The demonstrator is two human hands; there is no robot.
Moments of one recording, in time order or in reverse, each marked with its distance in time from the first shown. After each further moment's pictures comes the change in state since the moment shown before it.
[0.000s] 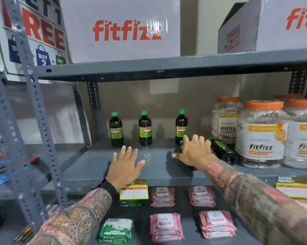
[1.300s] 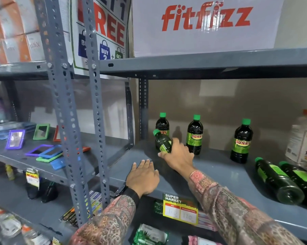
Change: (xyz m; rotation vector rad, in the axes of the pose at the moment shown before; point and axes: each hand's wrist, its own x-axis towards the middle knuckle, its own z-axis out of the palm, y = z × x) left_hand 0.012 -0.094 0.010 -0.022 -0.171 -0.277; right_hand 0.058 -0.223 0.042 0.694 -0.041 -0.234
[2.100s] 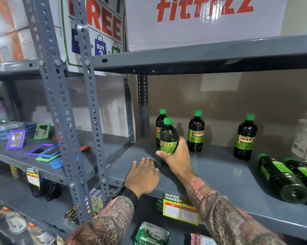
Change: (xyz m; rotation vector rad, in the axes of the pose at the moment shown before) left_hand -0.002 0.000 0.000 0.000 -0.003 0.003; right_hand -0.003 0.026 0.028 0.501 0.147 -0.089
